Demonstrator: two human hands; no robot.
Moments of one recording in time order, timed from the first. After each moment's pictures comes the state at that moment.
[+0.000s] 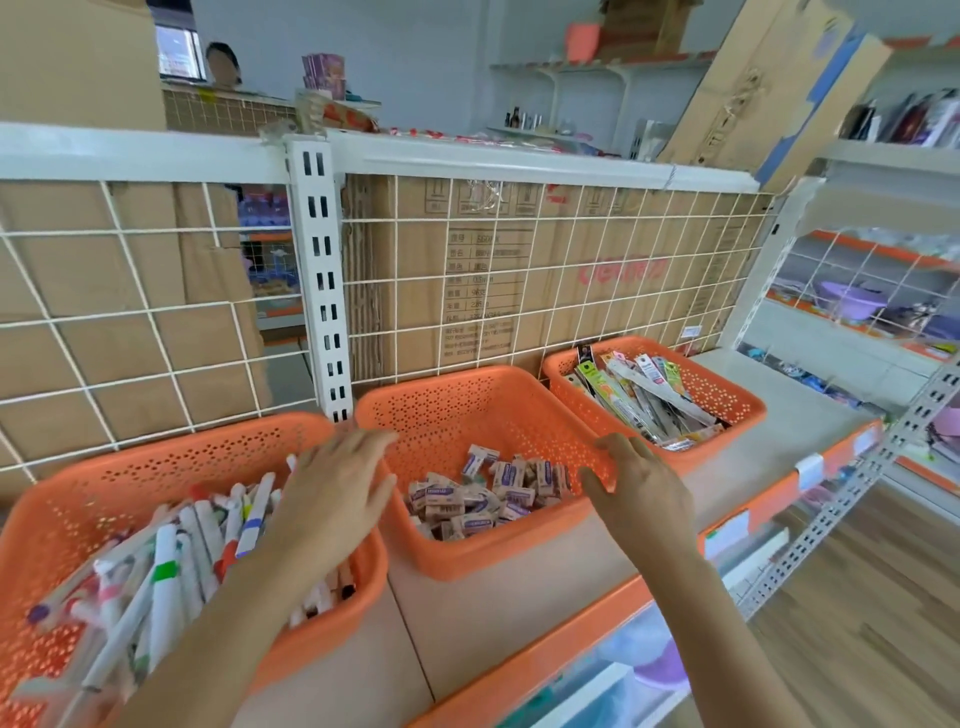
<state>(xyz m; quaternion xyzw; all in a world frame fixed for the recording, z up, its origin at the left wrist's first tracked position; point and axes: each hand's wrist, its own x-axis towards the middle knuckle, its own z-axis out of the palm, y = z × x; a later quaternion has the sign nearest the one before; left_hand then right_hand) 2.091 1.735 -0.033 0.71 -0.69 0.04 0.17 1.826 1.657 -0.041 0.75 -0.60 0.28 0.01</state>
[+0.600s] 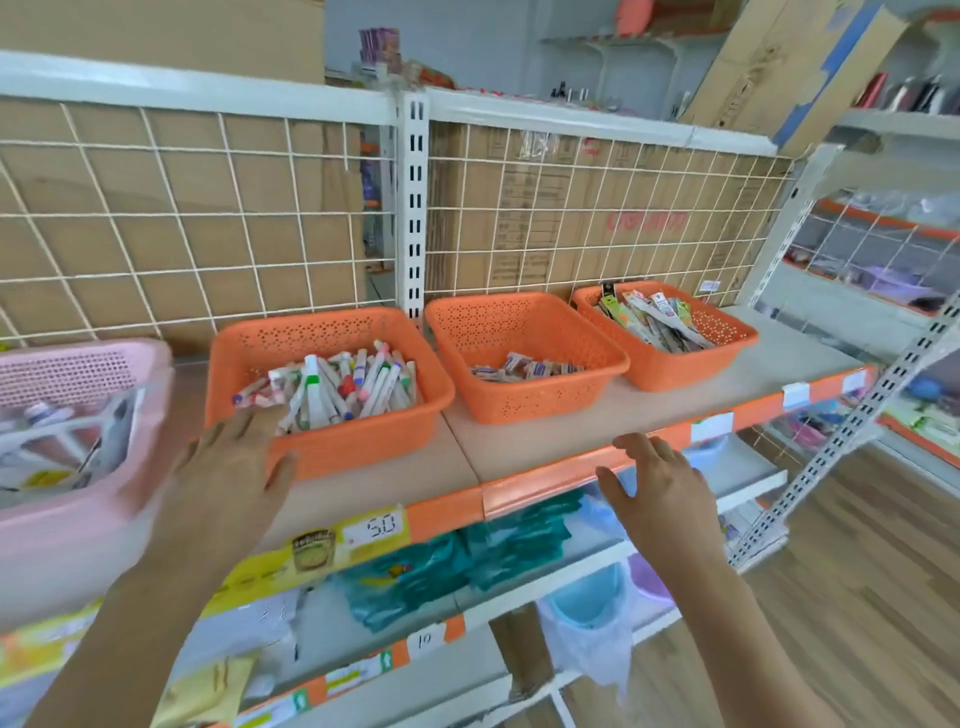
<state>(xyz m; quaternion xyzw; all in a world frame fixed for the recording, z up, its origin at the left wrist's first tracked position) 2.131 1.960 -0.055 0.80 -0.54 0.11 0.23 1.796 1.835 -0.070 0.78 -0.54 0.31 0.06</state>
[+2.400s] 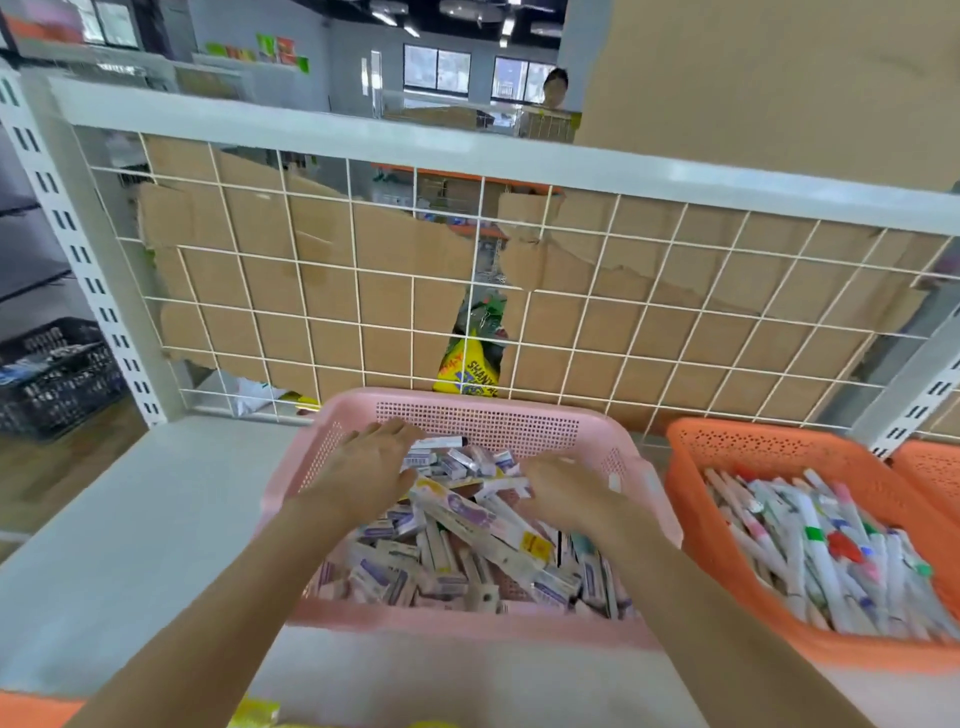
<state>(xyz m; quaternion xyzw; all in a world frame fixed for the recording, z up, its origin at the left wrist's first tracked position) 2.499 2.073 -0.062 0.86 -0.51 0.03 0.09 2.353 1.904 -0.066 0.96 -0.23 -0.11 -0.08</state>
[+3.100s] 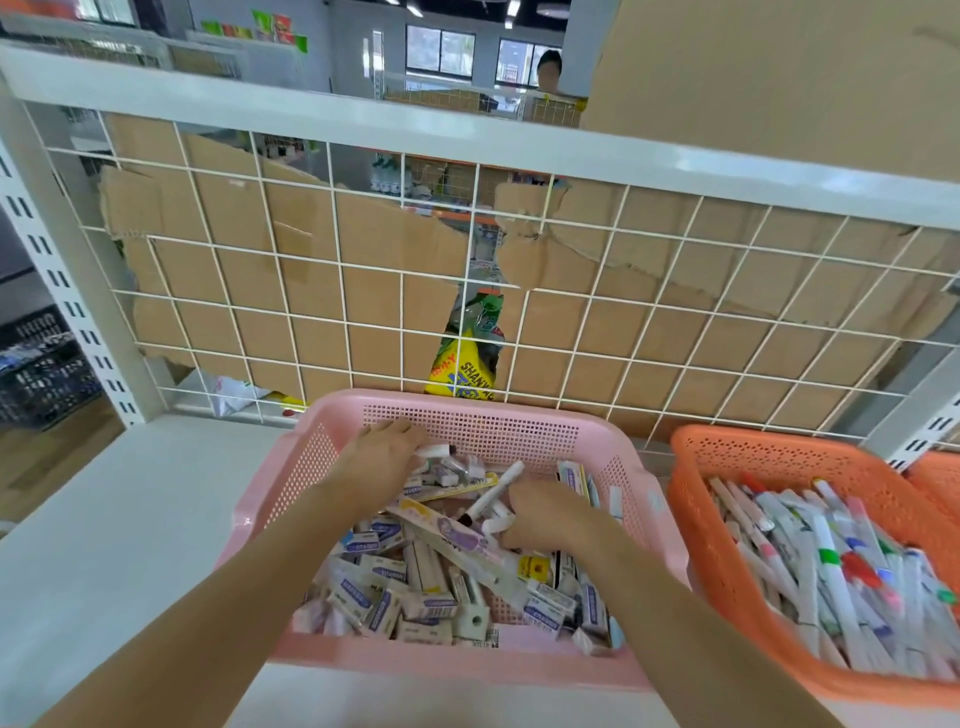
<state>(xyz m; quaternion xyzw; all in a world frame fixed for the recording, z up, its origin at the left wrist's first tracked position) 2.523 2.033 -0.089 0.85 -0.52 0.02 0.10 2.365 1.900 -0.081 0.95 -0.21 -0.19 -0.11</state>
